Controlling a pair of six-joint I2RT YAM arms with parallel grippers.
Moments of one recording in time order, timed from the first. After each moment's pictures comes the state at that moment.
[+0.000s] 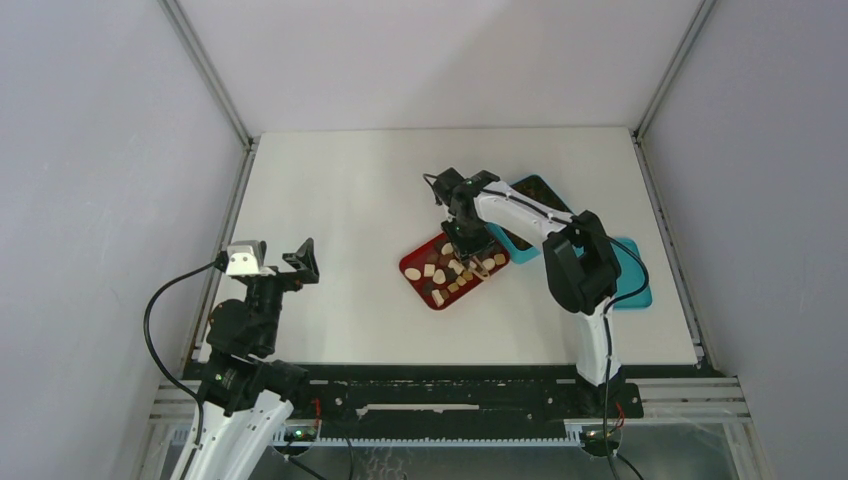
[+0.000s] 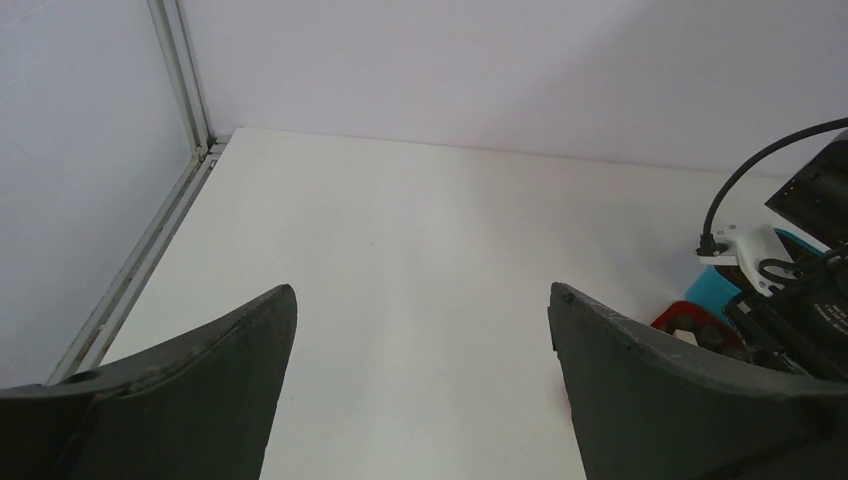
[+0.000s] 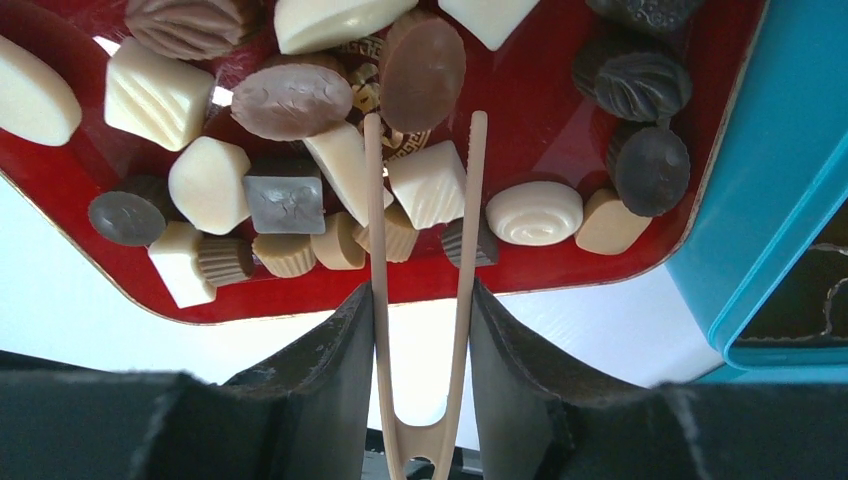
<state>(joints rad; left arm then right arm) -0.35 0.20 0.49 -0.18 -0.33 -0.09 0.65 2.05 1.67 -1.09 0.03 0.17</state>
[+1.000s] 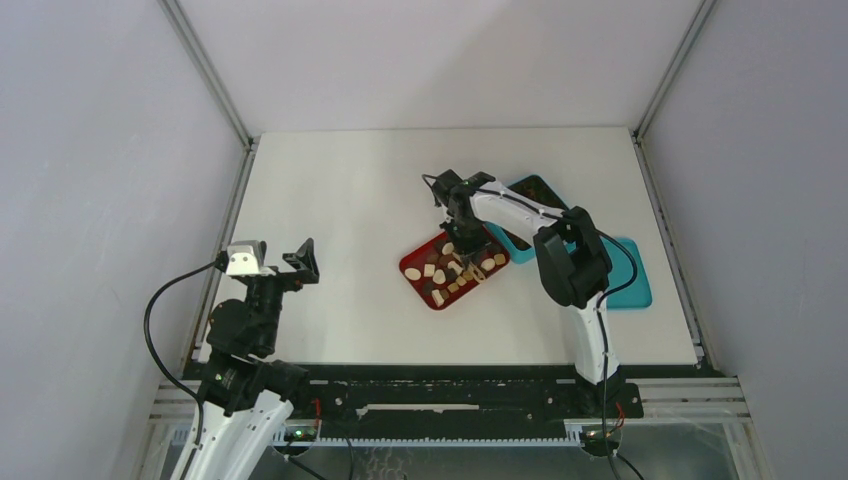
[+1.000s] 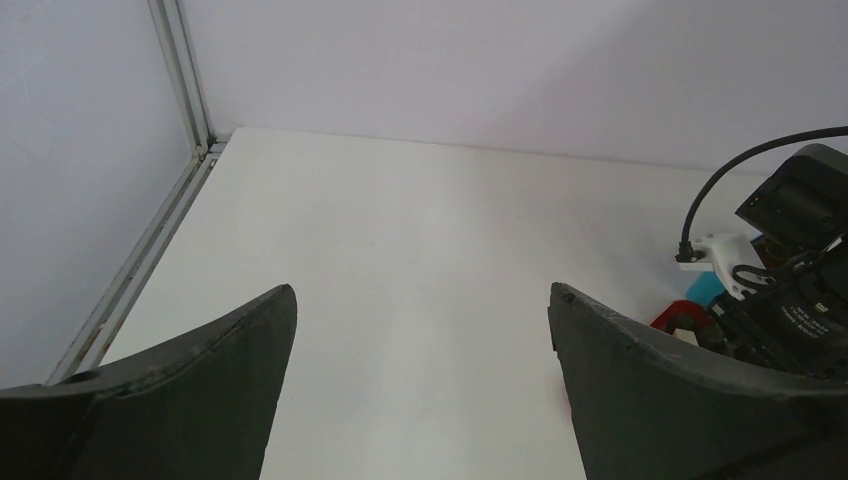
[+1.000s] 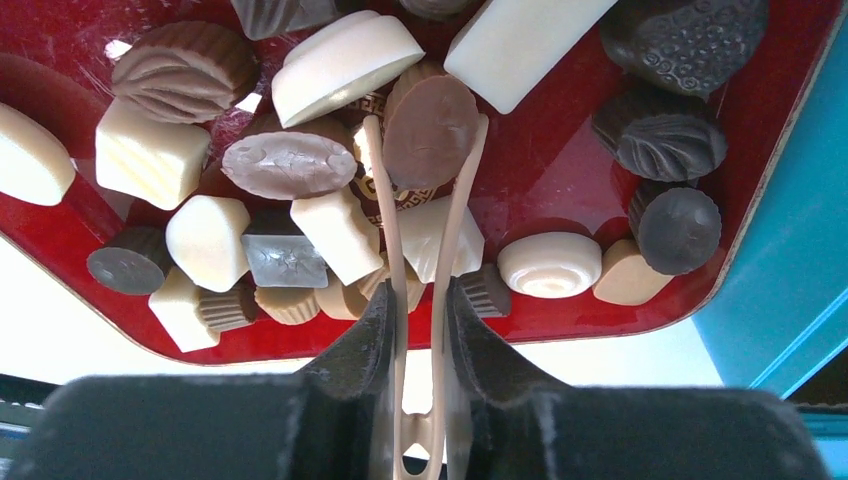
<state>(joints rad) -0.35 0.20 0.49 -0.18 -0.33 -0.09 0.63 2.12 1.70 -1.07 -0.01 0.18</state>
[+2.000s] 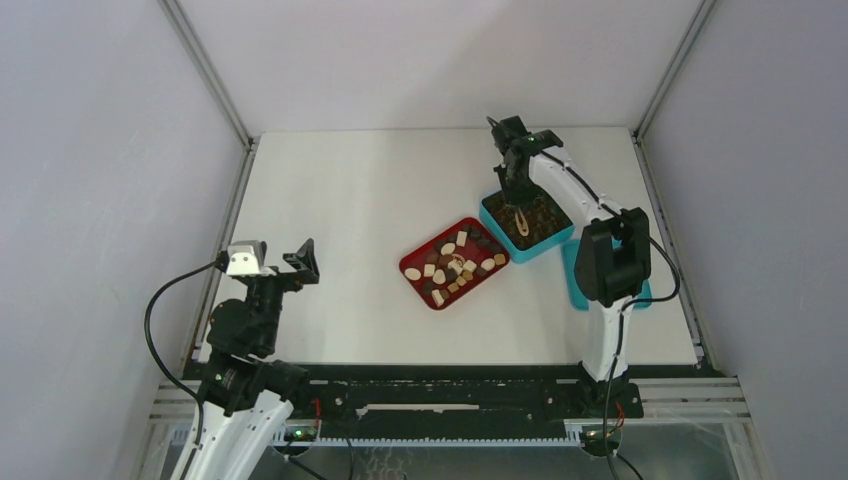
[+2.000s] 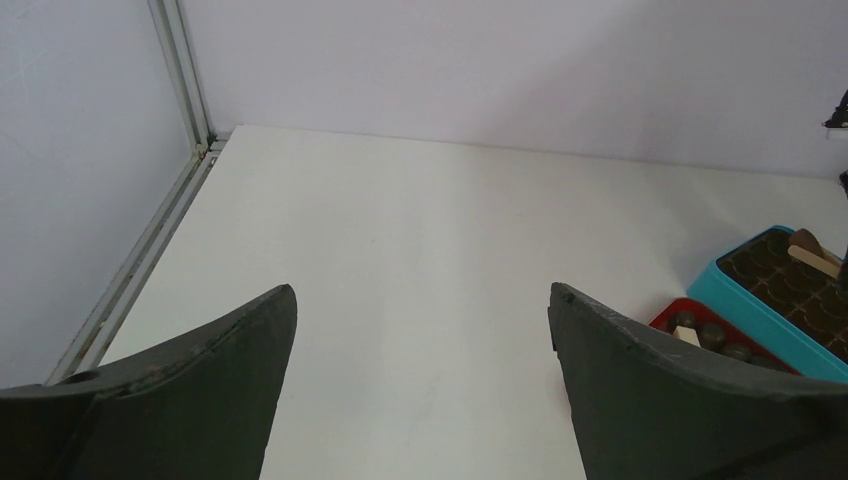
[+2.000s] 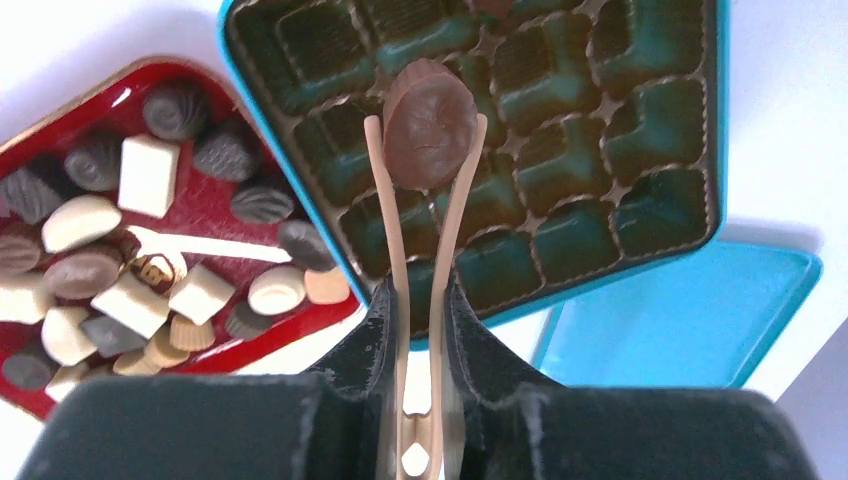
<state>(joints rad) -0.35 0.20 0.49 -0.18 -0.33 -0.09 0.38 1.98 1.81 -1.10 0.17 0.14</state>
